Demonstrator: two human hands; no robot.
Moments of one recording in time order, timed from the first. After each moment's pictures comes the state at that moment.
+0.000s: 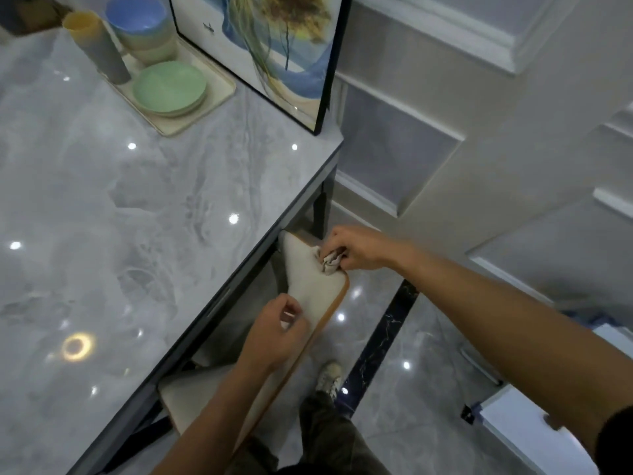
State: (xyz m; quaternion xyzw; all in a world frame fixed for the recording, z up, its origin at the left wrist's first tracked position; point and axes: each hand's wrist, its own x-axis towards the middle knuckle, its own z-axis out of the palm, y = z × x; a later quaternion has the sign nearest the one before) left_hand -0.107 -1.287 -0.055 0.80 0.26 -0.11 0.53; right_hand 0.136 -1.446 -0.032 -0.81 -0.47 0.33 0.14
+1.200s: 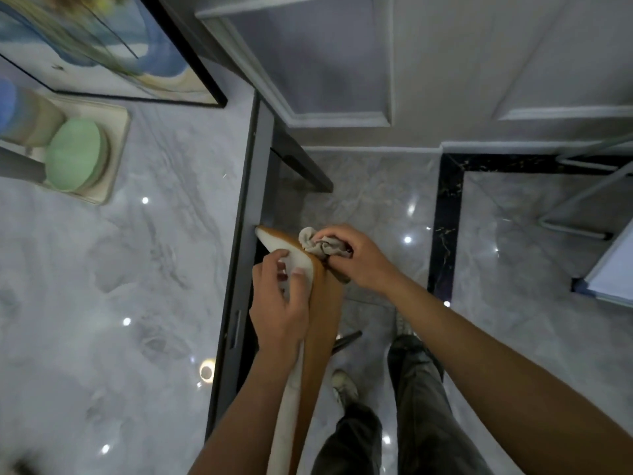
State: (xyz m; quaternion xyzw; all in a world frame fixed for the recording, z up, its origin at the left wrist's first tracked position) left_hand -0.028 -1.332 -0.060 0.91 0.19 -0.05 0.35; right_hand 0.038 -1.491 -0.136 -0.69 -0.03 0.22 0.69
